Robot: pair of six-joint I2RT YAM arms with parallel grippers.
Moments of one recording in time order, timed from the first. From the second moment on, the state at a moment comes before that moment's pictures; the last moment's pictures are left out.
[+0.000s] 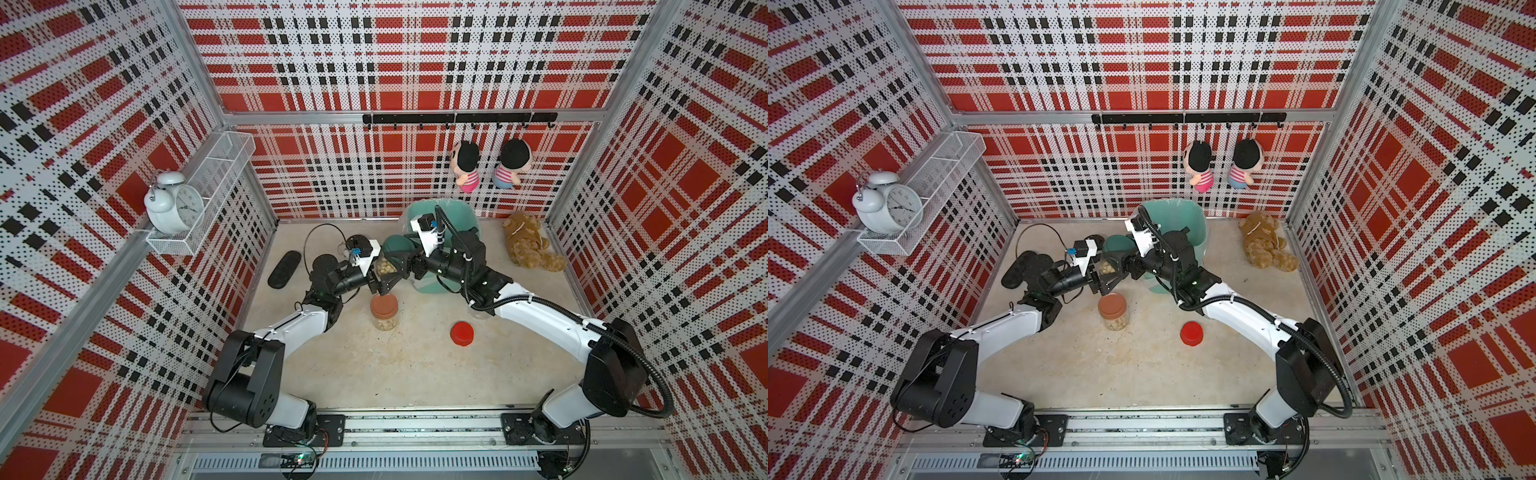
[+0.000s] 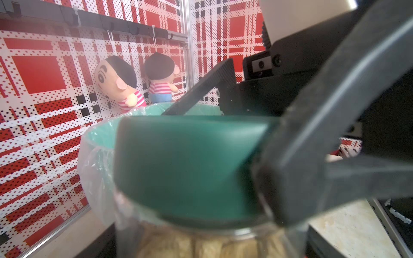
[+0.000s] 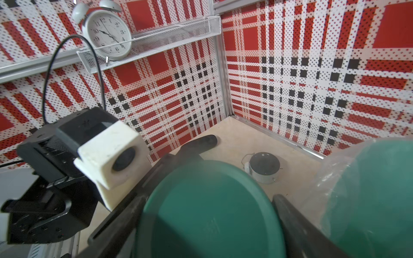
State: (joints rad) left arm -0.29 1.46 0.73 0.83 0.85 -0.03; right arm 0.69 1.55 1.20 0.28 -0.36 0.15
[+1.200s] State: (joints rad) left arm -0.30 1.47 0.76 0.91 0.96 -0.07; right arm 0.47 1.72 1.29 0.64 -1.17 0.06
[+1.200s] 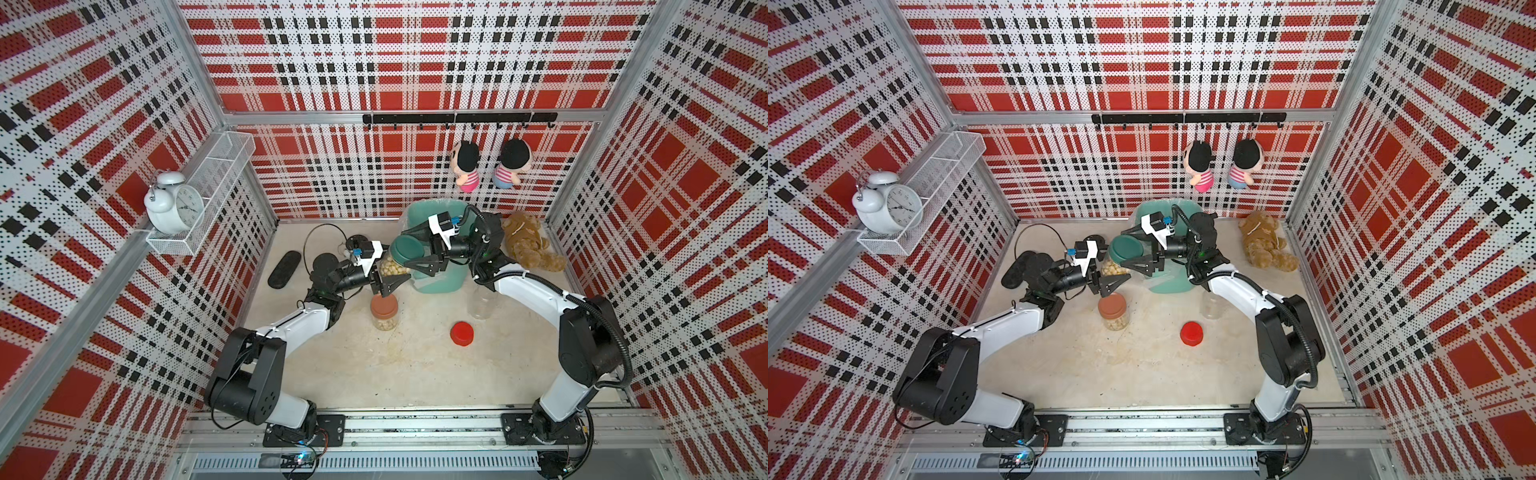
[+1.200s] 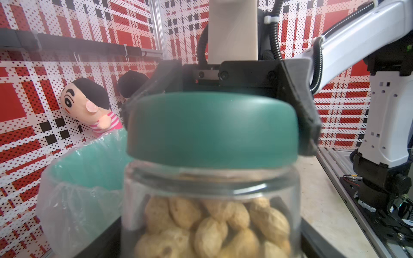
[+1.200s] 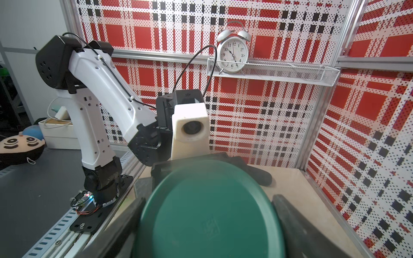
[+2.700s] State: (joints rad) left arm -0.28 1.50 0.75 0.87 0.89 -0.06; right arm 0.53 1.54 1.24 0.31 -0.65 0.12
